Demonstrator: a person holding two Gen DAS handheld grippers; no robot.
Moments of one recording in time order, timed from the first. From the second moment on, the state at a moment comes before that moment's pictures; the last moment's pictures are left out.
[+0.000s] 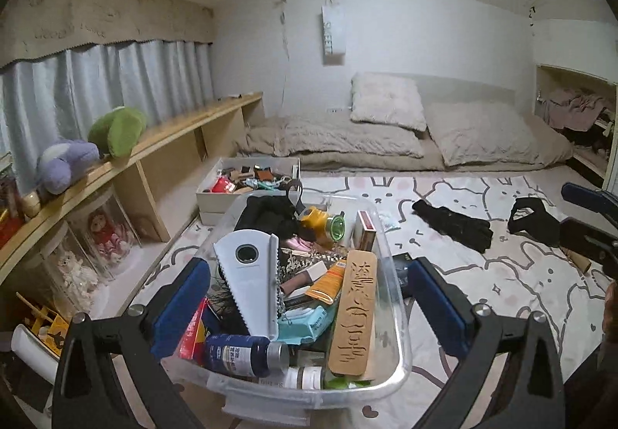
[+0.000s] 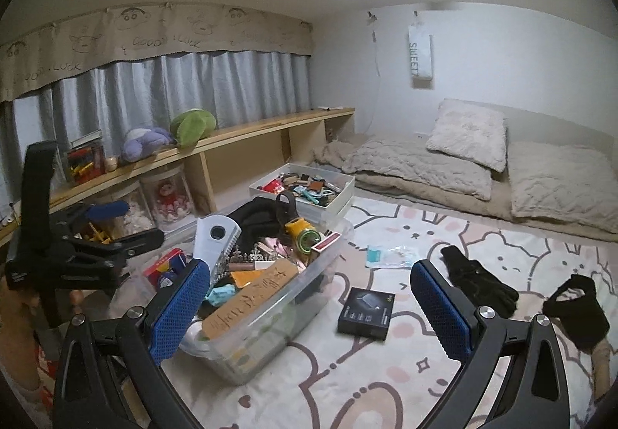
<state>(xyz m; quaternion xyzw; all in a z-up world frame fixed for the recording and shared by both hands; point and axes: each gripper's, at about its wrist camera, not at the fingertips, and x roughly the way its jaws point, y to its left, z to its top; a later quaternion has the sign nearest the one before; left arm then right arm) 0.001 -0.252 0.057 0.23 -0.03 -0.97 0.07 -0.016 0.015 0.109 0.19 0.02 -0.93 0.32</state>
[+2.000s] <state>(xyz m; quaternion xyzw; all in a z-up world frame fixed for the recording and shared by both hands) 0.072 -0.249 0.016 0.23 0.01 -0.97 0.07 0.026 0.033 0.063 0.19 0.05 -0.94 0.26</state>
